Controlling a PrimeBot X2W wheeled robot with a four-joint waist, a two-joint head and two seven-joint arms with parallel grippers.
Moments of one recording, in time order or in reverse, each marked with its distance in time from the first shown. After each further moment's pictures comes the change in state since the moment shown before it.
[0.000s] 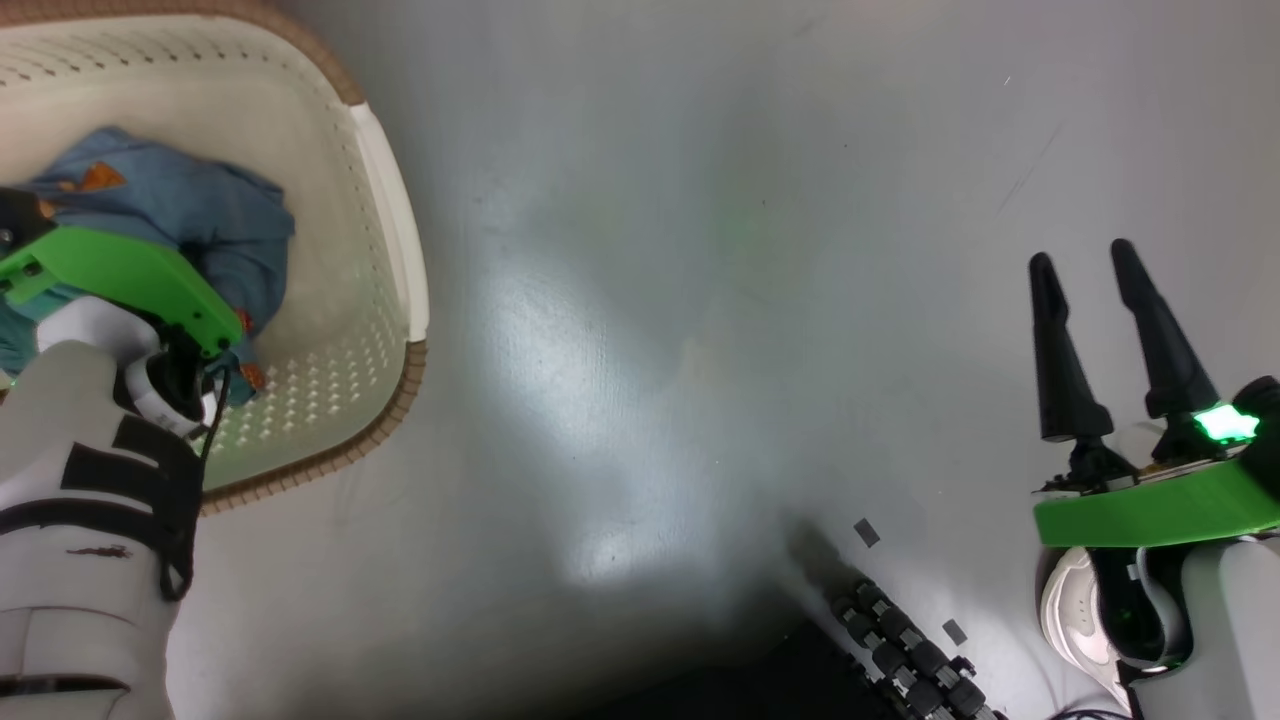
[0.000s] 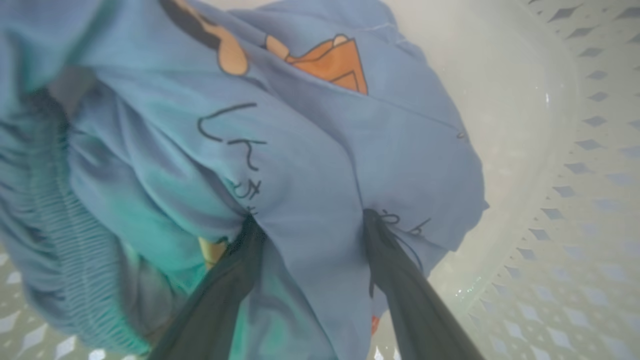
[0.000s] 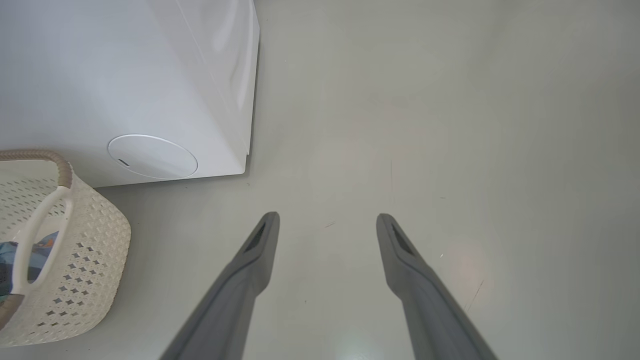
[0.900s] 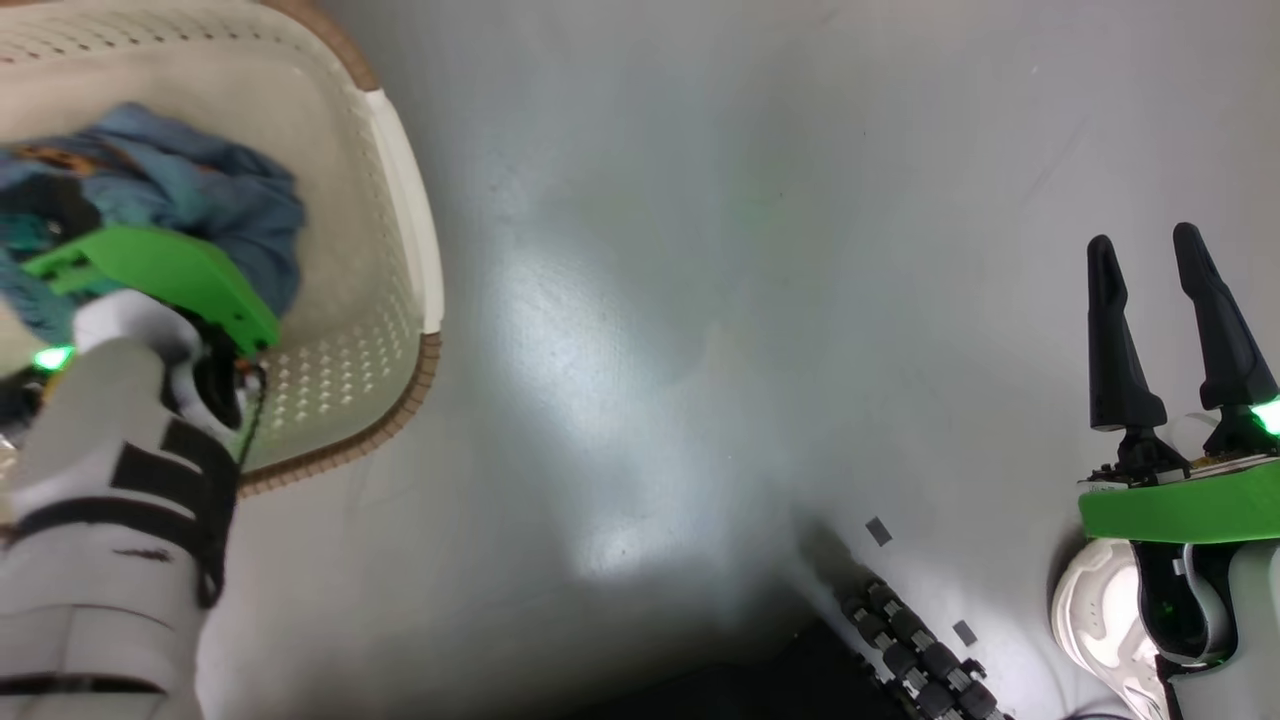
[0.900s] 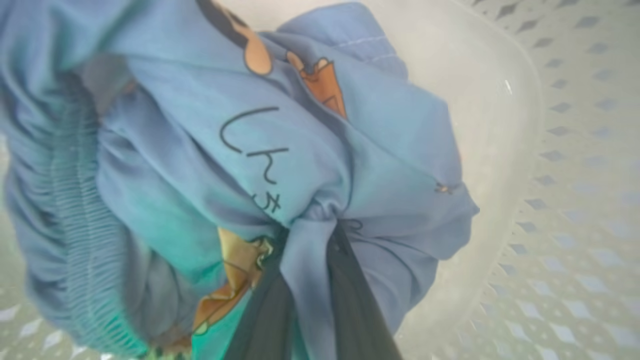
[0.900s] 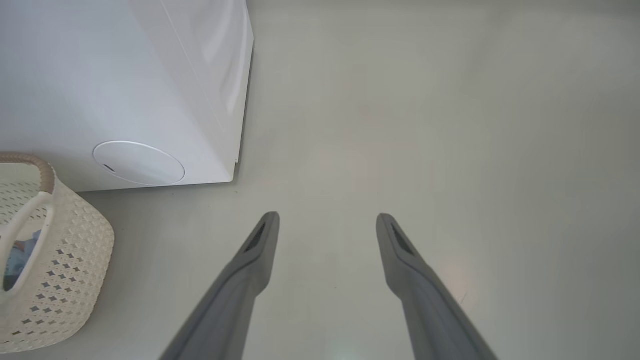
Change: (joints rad) left arm -0.007 -0.031 -0.069 0.010 0.029 -0.029 -0.118; right arm 0.009 -0.026 -0.054 -0.042 0.001 0.000 0.000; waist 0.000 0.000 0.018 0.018
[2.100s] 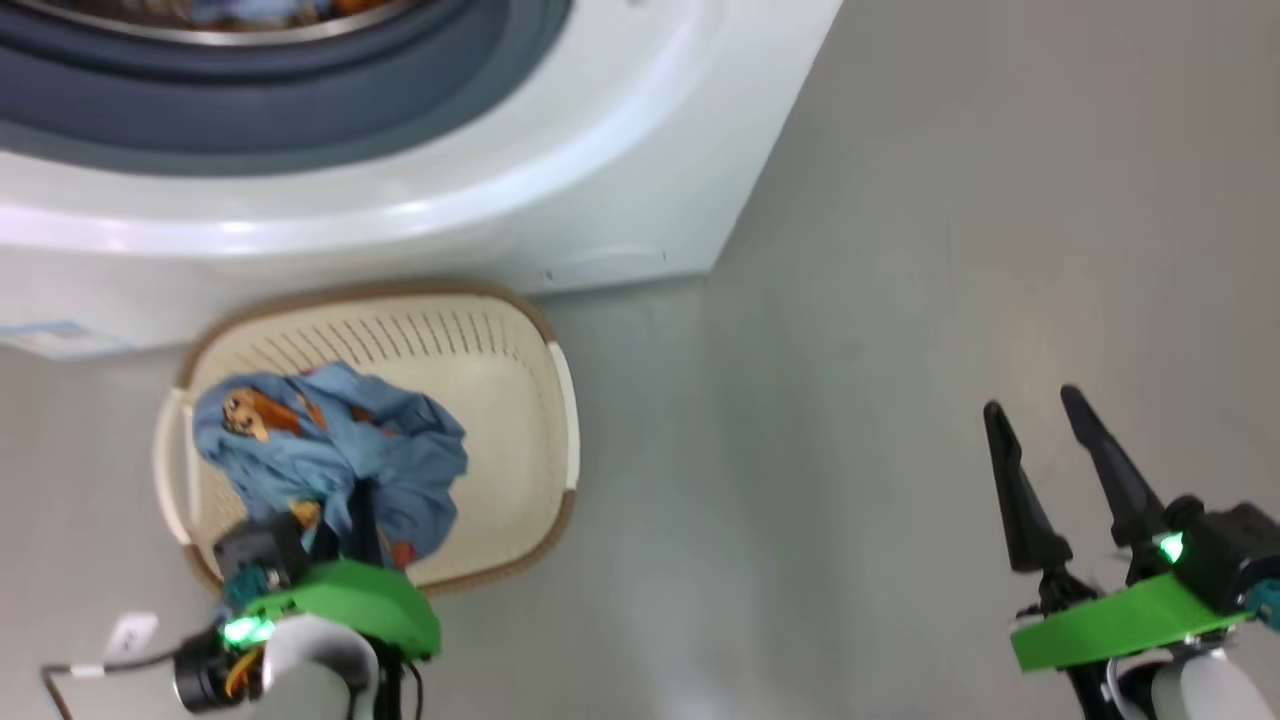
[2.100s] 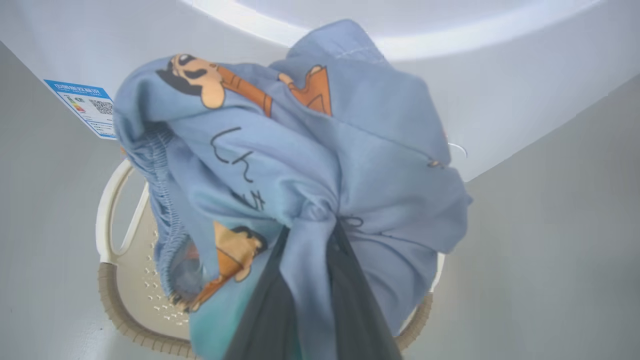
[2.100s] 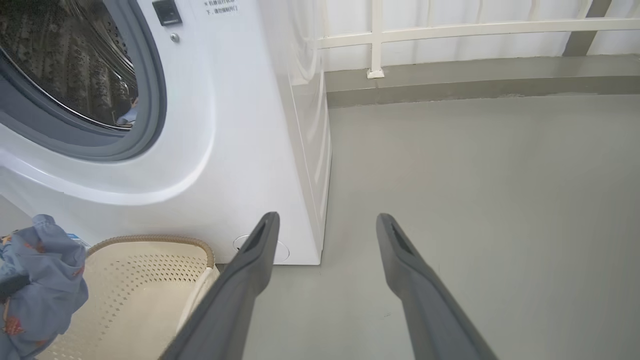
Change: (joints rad) left arm 0.719 -0.080 -0.064 -0.658 0.085 0.061 -0.214; right arm 0.149 0.015 0.082 0.075 -0.066 0.000 0.000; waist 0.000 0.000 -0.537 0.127
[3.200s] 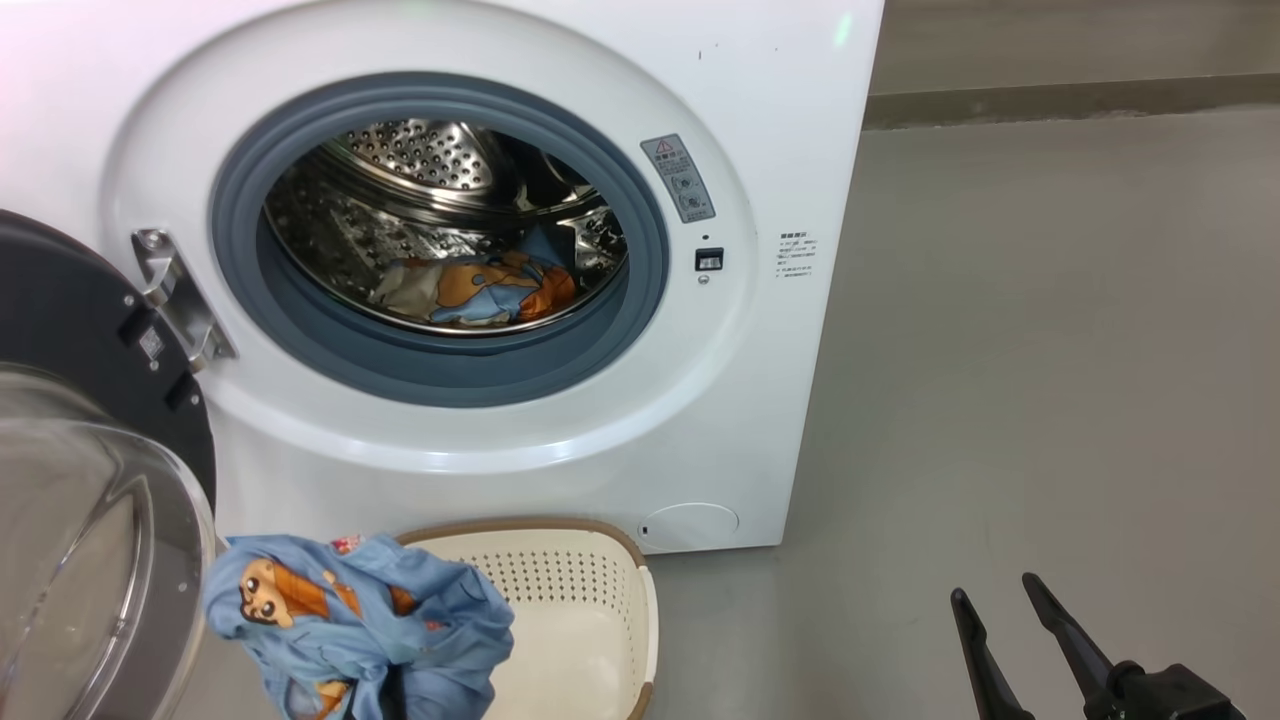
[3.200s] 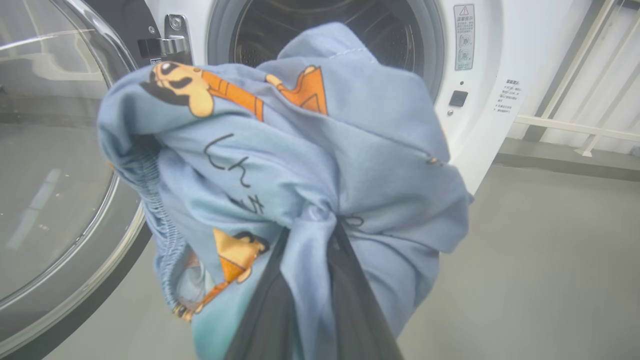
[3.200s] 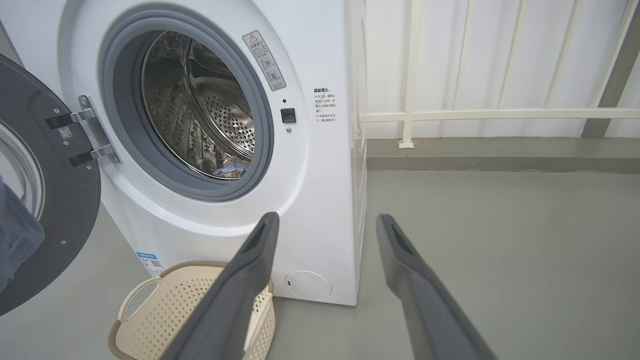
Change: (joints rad) left arm 0.583 0.014 -0.033 -0.614 0.166 0.053 -0.001; right arm 0.266 0.049 0.017 0.021 -0.090 0.000 0.000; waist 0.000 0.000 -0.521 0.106
